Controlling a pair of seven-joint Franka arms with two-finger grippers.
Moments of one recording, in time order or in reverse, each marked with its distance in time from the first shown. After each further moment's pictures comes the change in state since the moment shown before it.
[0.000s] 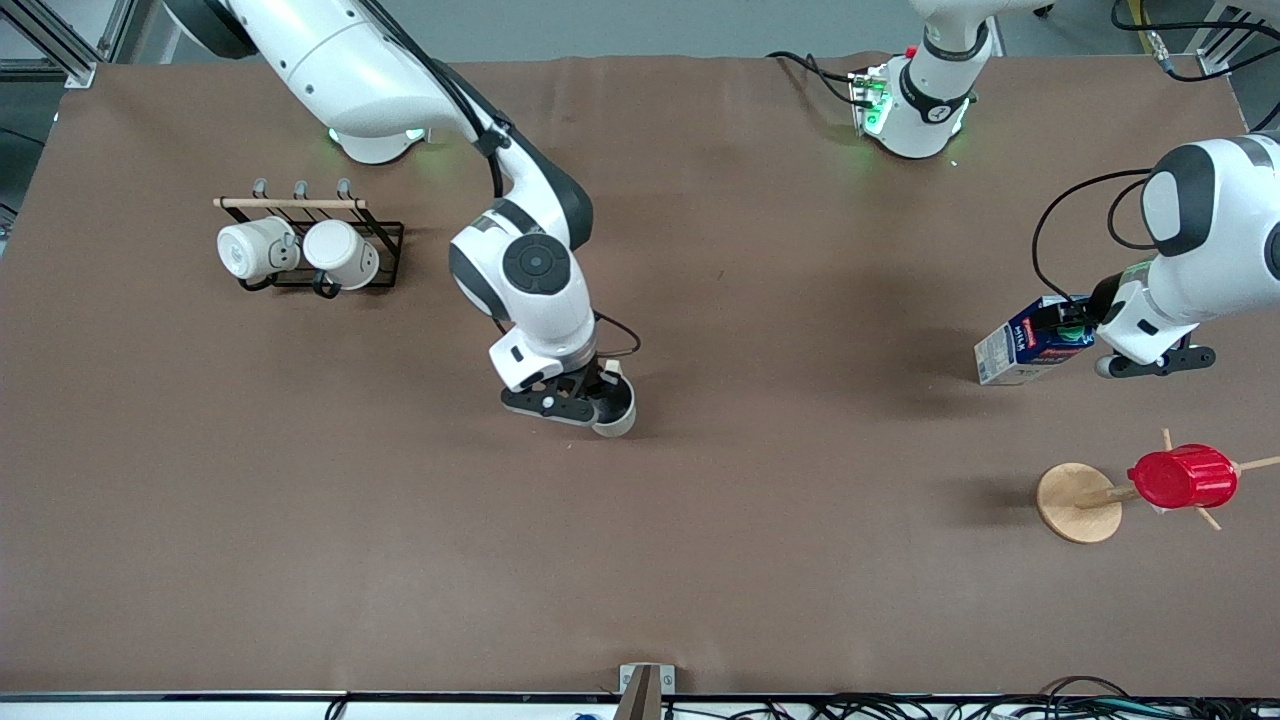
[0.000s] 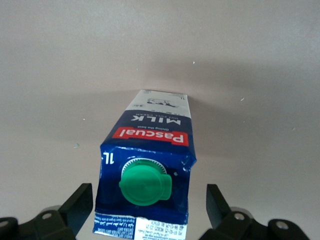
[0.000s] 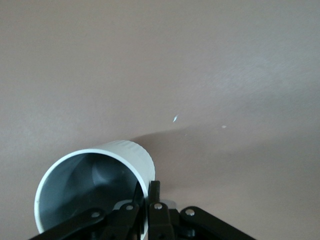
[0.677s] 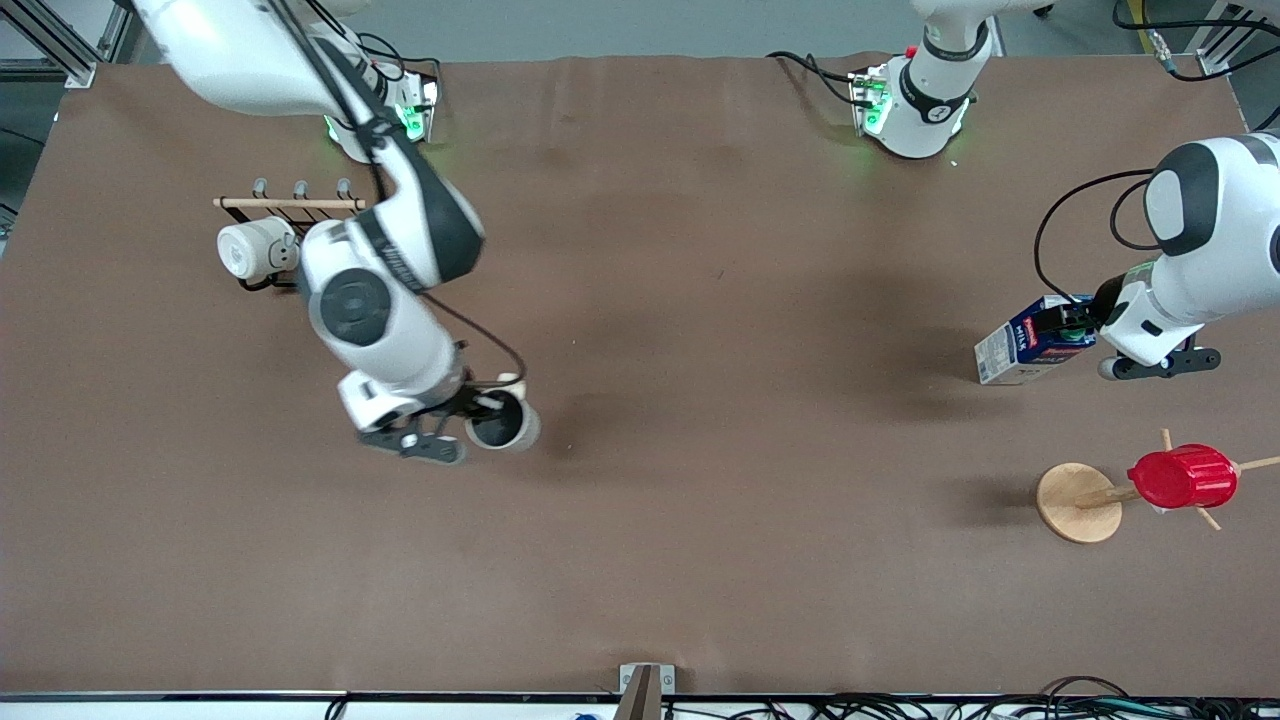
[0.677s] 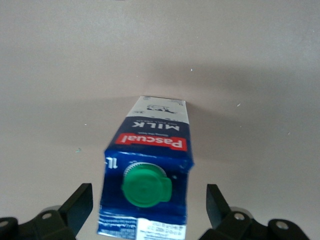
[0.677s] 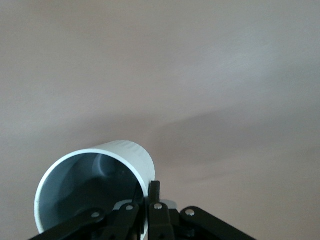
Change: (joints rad) left arm -0.004 -0.001 -0.001 0.022 0.000 0.001 0.000; right arm -0.164 -0.130 -0.026 -0.013 0.144 -0.159 -0.270
